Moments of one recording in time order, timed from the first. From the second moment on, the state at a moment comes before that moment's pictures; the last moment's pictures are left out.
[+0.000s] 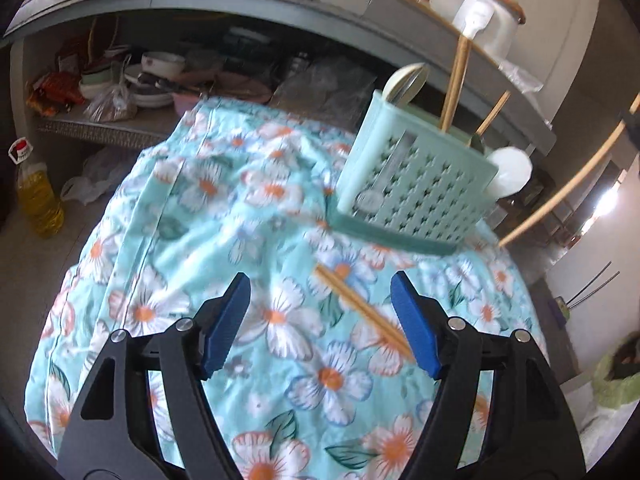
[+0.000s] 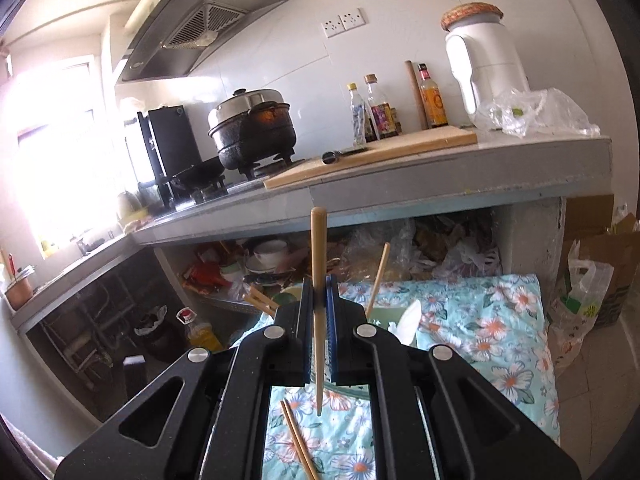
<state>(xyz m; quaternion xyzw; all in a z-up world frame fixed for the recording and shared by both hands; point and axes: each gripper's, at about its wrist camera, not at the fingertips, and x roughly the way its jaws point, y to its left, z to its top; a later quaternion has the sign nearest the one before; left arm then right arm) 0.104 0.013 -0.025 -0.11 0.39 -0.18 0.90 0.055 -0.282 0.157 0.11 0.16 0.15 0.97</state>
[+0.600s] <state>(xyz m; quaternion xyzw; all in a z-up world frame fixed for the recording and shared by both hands) 0.114 -0.018 -0.061 0.01 0.48 -0.12 0.87 0.133 -0.232 0.222 0.02 0.11 0.12 0.99</state>
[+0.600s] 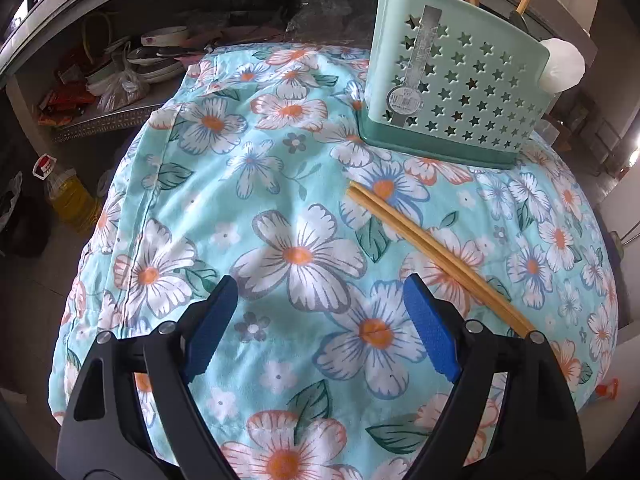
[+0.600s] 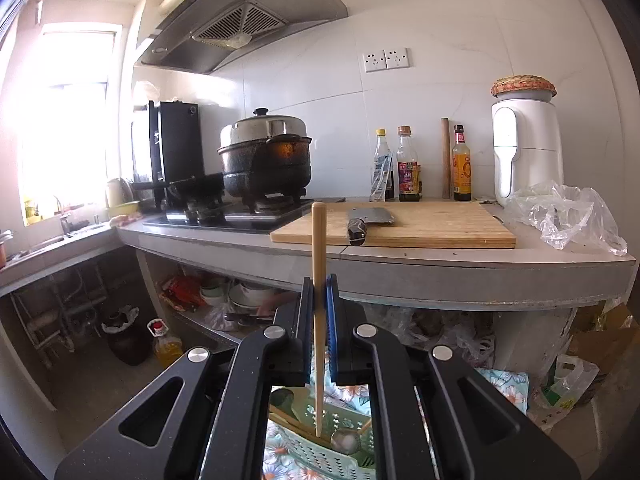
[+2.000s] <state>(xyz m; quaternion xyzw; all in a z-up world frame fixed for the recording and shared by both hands) 0.100 -0.036 -0.042 0.07 0.45 -0.09 0.89 0.062 -0.264 0.126 0.03 0.23 0.10 0.97</state>
